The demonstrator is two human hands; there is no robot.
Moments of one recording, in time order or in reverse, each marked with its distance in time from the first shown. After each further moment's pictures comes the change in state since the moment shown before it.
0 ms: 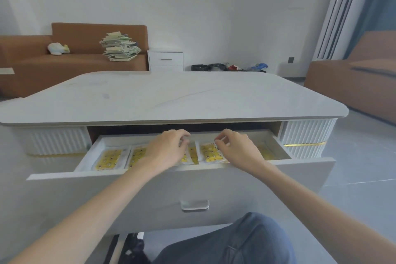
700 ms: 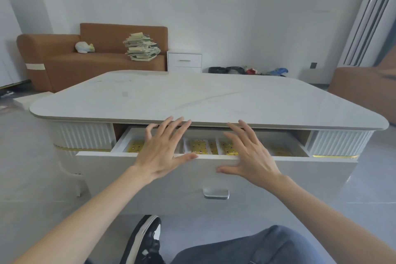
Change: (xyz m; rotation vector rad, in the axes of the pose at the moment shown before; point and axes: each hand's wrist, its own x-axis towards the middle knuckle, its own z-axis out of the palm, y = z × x) left_hand -0.016 -0.081 -0.006 0.419 0.166 0.165; right_hand 0.025 0.014 0.043 -0.476 0.216 -0.550
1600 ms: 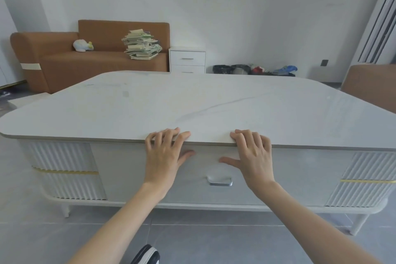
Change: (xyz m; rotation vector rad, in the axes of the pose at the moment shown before) left_hand 0.073 -0.023 0.090 0.111 0.582 -0.114; right_hand 0.081 0.032 0.081 -0.123 0.411 0.110
